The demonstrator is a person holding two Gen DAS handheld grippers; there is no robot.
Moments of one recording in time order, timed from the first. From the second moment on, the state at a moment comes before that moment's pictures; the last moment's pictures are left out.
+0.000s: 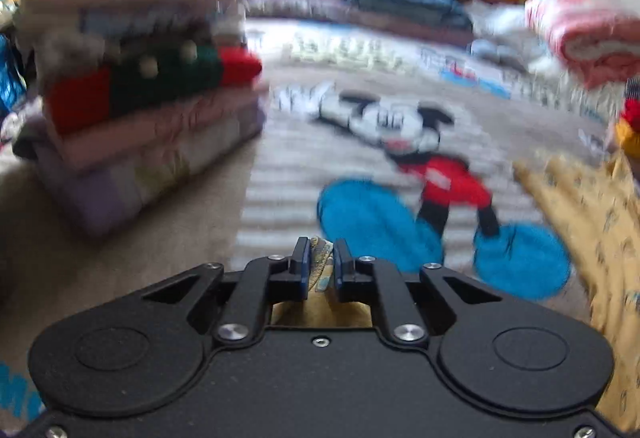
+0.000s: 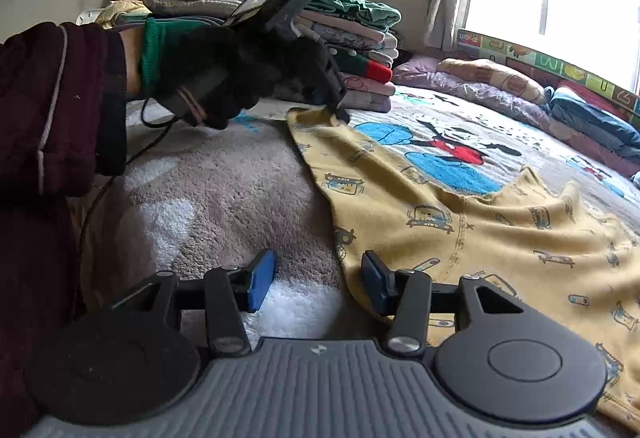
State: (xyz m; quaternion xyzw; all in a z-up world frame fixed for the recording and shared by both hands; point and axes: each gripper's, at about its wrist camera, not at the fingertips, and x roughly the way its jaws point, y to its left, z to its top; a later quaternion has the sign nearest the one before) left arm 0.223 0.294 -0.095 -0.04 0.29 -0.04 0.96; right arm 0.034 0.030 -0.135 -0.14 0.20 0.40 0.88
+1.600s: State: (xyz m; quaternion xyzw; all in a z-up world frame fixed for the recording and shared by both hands) left arm 0.119 -0.029 -0.061 0.09 0.27 -0.24 0.93; right arm 0.104 -0.301 -0.135 0.36 0.28 0.14 0.88
